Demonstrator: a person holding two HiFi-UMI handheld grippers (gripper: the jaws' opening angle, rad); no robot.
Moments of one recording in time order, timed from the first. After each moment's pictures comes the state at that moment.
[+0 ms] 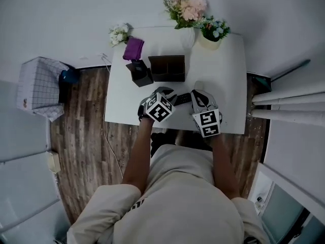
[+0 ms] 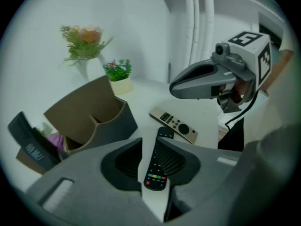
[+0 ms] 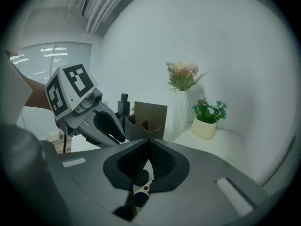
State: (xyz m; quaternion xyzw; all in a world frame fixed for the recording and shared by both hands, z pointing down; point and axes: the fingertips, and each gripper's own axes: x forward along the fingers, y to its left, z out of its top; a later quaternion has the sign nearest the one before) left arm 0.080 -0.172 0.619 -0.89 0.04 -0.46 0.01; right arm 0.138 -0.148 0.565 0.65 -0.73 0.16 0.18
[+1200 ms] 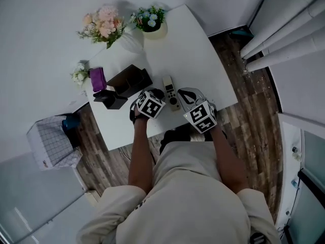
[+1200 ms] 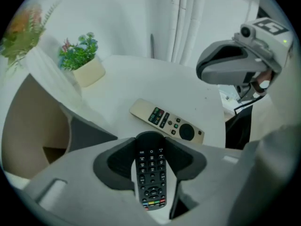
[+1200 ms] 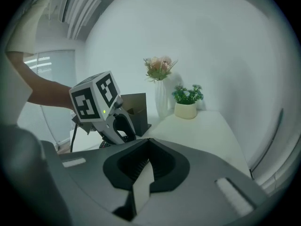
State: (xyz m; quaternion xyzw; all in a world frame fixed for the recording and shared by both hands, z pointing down) left arm 0.143 -0.148 0.683 -0.81 -0.06 -0.58 0.06; right arm 0.195 -0.085 0.598 0.68 -0.68 0.22 0.14
